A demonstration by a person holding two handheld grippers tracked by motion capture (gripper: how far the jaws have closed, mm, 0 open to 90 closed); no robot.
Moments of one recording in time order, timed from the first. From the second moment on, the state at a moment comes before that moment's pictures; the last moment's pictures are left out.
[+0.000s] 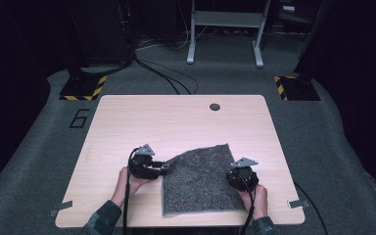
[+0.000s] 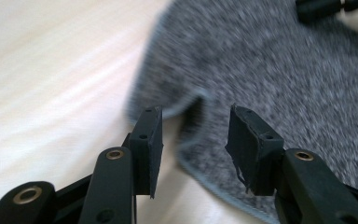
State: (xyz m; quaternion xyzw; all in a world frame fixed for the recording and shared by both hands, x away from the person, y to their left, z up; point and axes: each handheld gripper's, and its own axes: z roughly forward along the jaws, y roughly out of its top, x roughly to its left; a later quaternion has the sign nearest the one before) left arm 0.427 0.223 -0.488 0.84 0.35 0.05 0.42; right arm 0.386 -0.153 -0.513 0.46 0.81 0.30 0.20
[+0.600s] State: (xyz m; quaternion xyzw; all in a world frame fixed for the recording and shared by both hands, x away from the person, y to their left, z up) left arm 0.449 0.201 -0.512 0.86 0.36 0.12 0.34; right arm 0.386 -0.155 -0.515 0.47 0.80 0.32 0.20
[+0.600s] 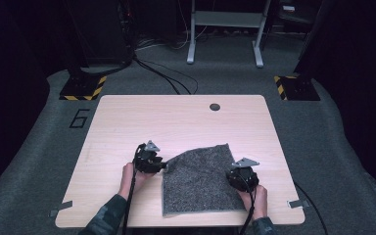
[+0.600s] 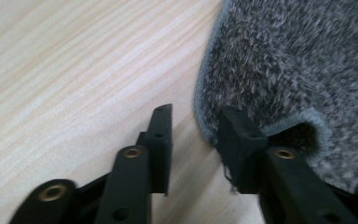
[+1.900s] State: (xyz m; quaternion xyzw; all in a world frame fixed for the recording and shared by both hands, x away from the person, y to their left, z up) left arm 0.430 0.177 -0.505 0.85 0.36 0.10 0.38; right arm 0.421 -0.135 -0.501 0.44 0.82 0.32 0.19
